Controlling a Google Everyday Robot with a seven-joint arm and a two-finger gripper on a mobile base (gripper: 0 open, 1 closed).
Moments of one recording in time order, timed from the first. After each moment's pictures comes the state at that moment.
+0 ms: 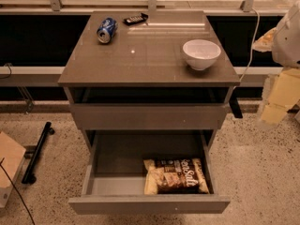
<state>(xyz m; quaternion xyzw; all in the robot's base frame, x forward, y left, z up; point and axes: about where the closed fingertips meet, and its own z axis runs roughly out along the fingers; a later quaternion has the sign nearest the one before) 0.438 -0.217 0.976 -0.60 0.78 -0.03 0.16</state>
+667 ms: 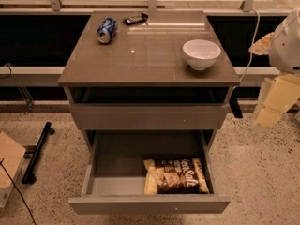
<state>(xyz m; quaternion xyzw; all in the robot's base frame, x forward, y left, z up) 0.441 -0.211 0.968 -0.60 0.78 -0.02 0.18</state>
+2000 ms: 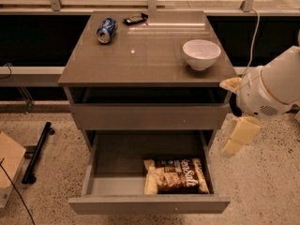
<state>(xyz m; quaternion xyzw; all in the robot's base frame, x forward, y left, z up) 0.456 -0.184 0.863 -0.62 0.75 0.05 0.23</state>
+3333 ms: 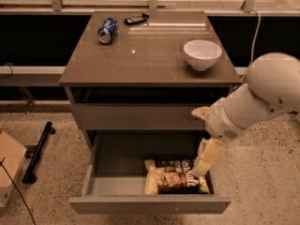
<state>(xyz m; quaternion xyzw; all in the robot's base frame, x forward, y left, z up) 0.458 -0.133 0.769 -0.63 0.74 0.14 0.21</state>
